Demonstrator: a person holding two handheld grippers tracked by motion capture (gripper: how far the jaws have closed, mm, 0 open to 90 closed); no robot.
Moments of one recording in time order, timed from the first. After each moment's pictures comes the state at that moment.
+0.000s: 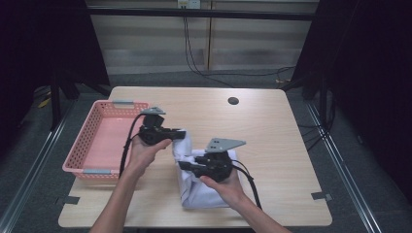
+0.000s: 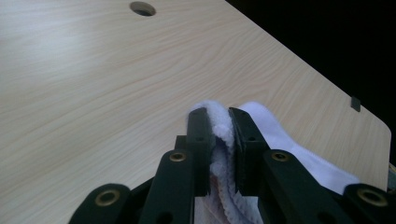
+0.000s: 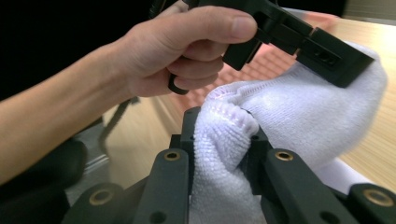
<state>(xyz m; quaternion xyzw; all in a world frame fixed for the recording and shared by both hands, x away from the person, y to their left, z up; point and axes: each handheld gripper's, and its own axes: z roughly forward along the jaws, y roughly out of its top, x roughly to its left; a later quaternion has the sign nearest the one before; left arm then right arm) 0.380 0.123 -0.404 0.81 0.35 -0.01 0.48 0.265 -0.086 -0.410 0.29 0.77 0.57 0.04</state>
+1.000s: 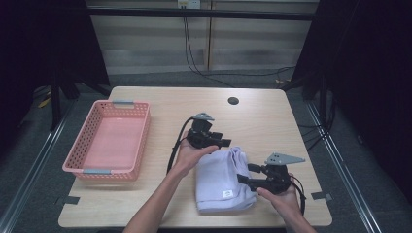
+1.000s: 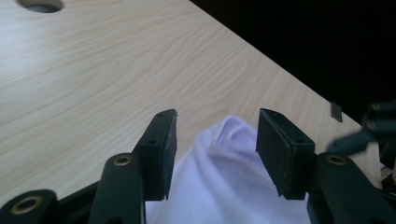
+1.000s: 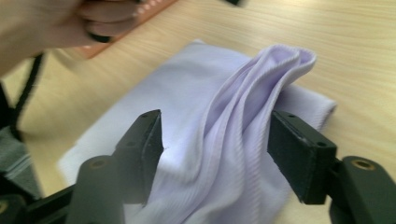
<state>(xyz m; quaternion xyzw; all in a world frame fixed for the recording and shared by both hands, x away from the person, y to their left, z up) 0.379 0.022 -0.433 0.82 0.31 -0.03 0.48 0.236 -0.229 -0.451 0.43 0.76 0.47 0.10</state>
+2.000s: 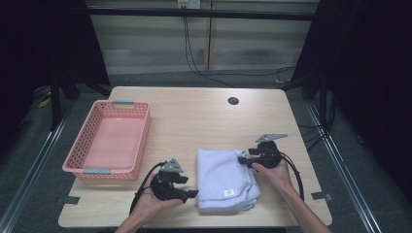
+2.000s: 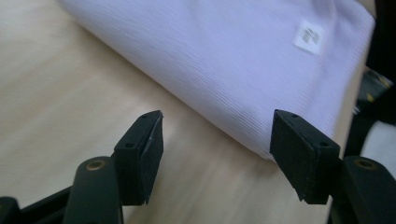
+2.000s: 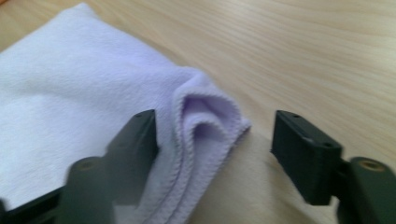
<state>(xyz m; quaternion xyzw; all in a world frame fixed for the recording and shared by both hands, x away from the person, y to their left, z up) 0.261 0.105 -0.475 0.88 0.27 -0.03 0.39 0.327 -0.244 -0.493 0.45 0.80 0.38 0.10</state>
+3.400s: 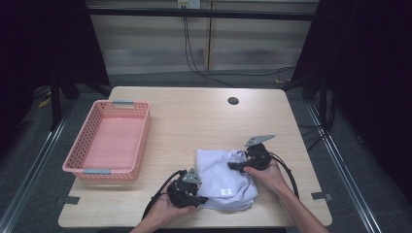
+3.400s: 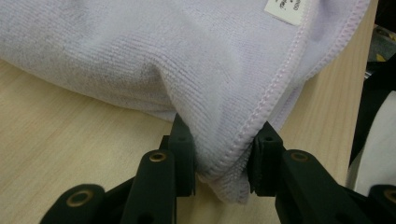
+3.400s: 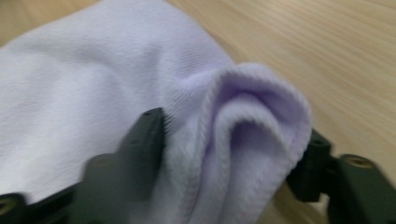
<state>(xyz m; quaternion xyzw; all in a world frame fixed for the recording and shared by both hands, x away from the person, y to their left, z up) 0.252 0.068 -0.490 0.91 0.22 -0.03 0.35 0.332 -0.219 -0.505 0.37 0.84 0.39 0.06</state>
